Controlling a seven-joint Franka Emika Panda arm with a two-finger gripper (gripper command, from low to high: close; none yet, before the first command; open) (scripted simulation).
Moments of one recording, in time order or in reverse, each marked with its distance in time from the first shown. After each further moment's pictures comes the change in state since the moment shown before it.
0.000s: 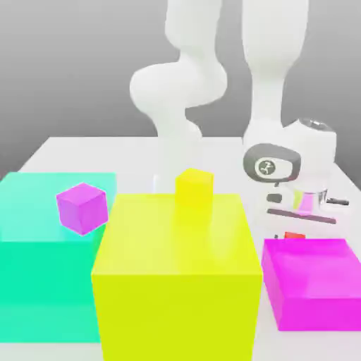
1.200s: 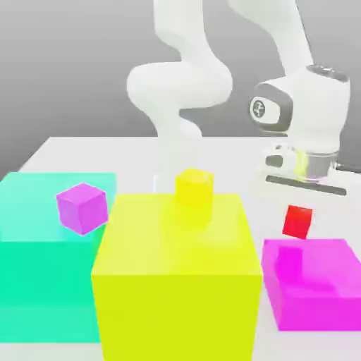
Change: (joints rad) arm -0.433 -0.528 0.328 0.025 0.768 -0.511 -0.751
